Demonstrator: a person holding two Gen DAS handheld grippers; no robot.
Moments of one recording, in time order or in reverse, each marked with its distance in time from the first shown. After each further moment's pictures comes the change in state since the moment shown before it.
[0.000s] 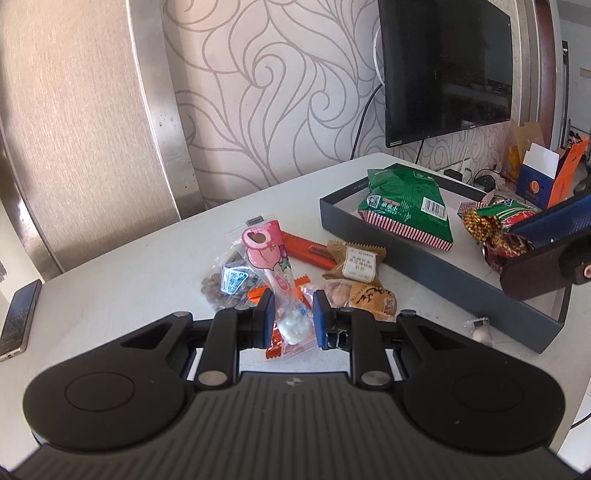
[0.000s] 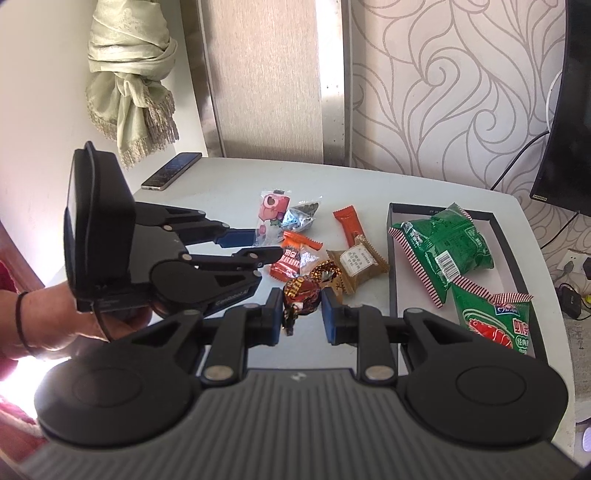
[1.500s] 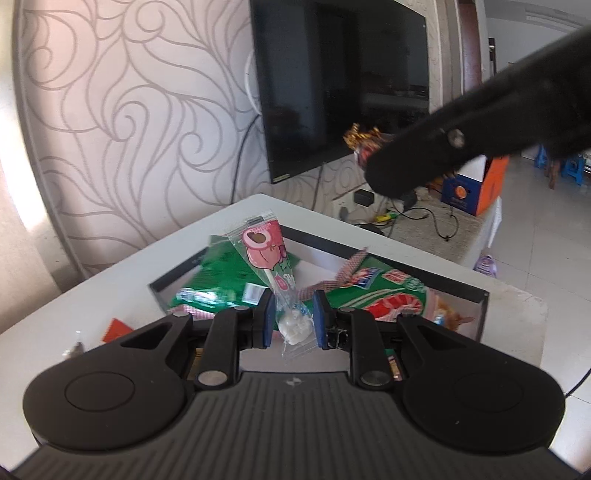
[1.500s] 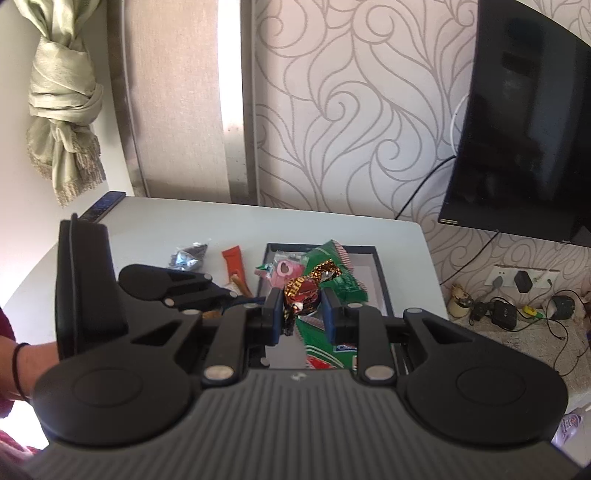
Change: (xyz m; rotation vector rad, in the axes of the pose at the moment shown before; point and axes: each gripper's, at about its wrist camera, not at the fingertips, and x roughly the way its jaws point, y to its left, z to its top) left arm 0.044 -0.135 0.064 0.120 -0.071 -0.239; right arm -0.052 -0.101 0.019 0.048 -0.068 -0.192
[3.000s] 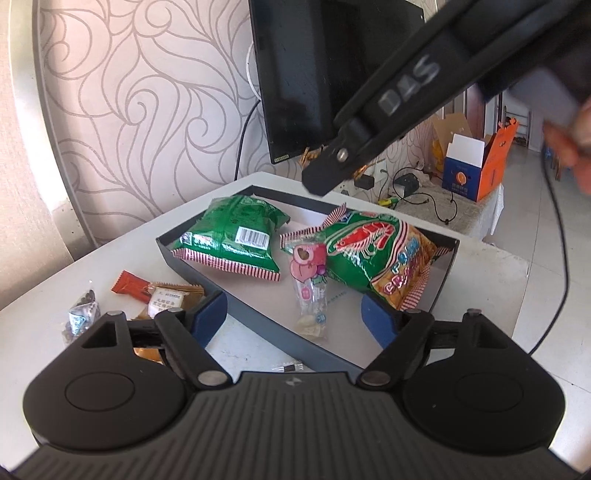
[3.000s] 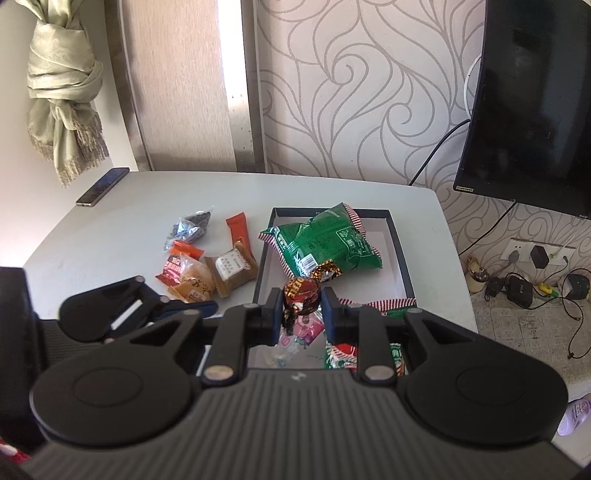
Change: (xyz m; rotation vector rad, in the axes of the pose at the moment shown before) left arm -0.055 -0.020 -0.045 -0.001 0.017 0.043; right arm 0.034 -0.004 -0.013 -0.001 0.087 0.056
